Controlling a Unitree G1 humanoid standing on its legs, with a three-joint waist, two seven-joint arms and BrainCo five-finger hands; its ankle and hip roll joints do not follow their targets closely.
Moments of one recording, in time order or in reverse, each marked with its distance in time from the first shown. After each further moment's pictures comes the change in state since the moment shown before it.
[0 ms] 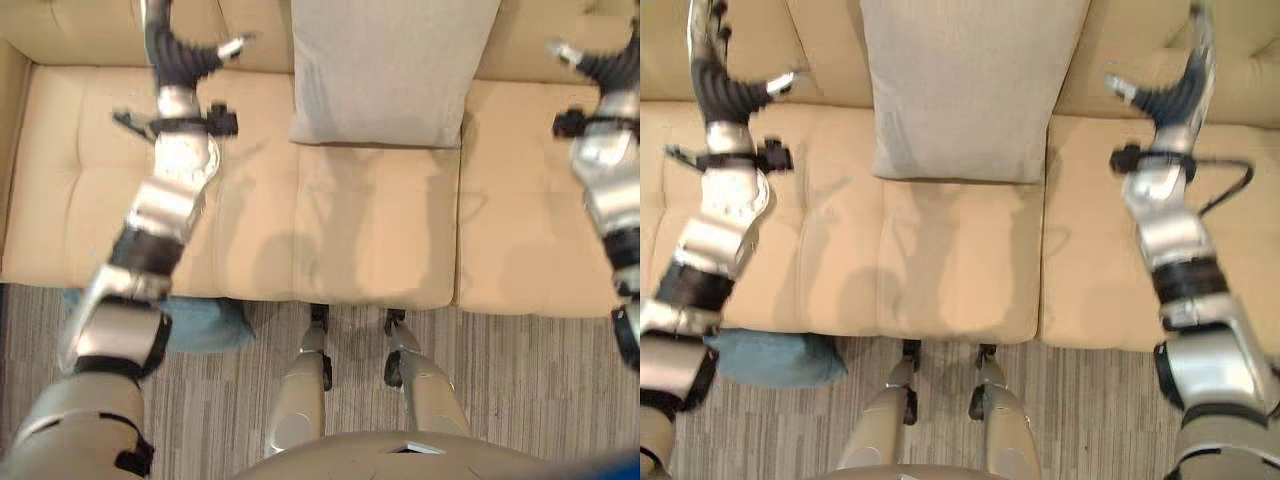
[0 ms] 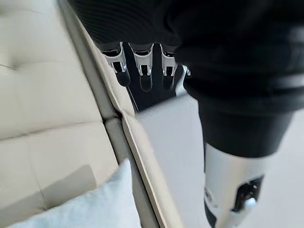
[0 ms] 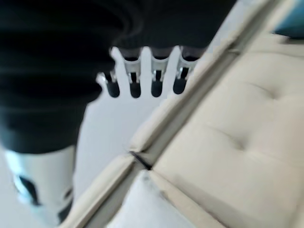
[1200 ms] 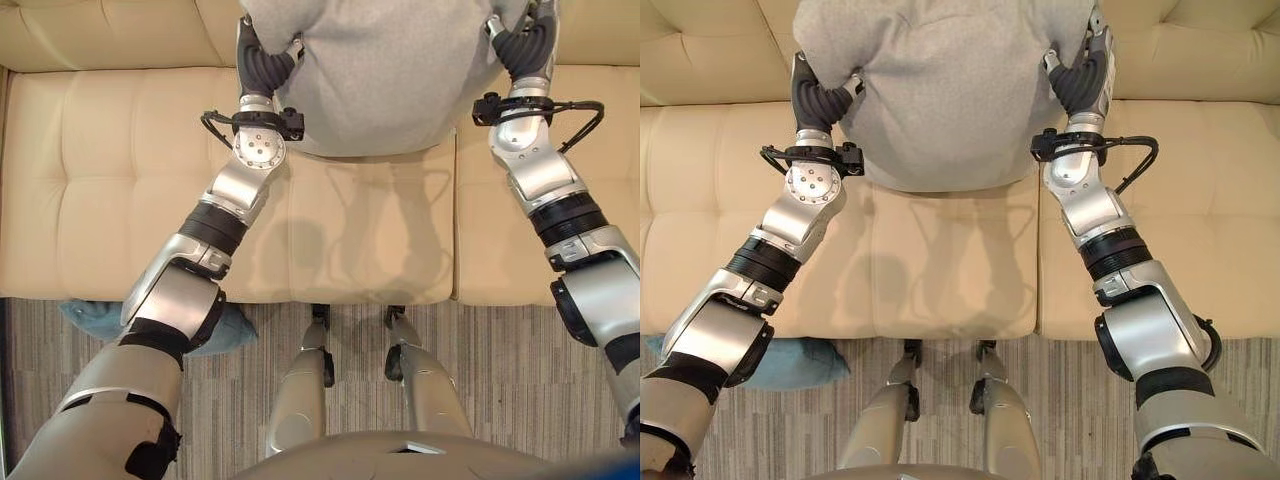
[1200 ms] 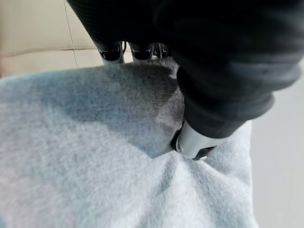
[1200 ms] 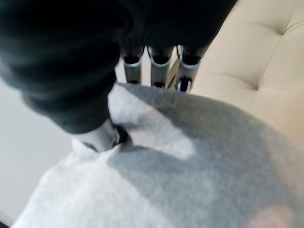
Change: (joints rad) left arm -0.358 -0.171 -0.269 0.373 -0.133 -0.003 -0.009; right arm -0.359 0.195 0.226 0.201 -0.009 -0.023 -0.043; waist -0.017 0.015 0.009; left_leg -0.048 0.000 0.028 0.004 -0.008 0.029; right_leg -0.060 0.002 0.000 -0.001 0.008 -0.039
